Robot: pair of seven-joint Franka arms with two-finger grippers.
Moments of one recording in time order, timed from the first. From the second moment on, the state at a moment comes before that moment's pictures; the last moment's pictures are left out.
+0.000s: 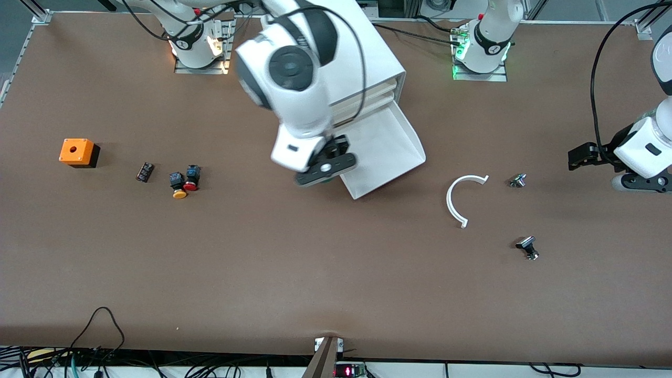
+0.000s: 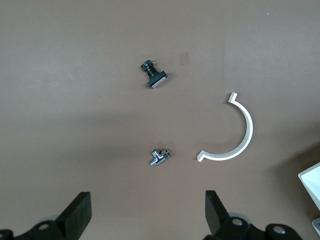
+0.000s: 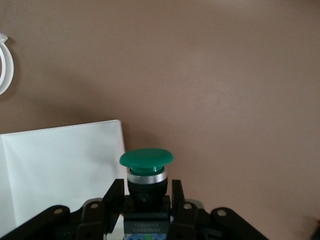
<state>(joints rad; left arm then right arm) 0.15 0.15 -0.13 -1.61 0.09 1.69 0.06 0.66 0.65 -0.01 -1.00 0.05 1.73 0.26</state>
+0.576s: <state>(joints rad) 0.15 0.15 -0.13 -1.61 0.09 1.69 0.06 0.47 0.65 -0.07 -1.03 0.06 1.64 -0.16</state>
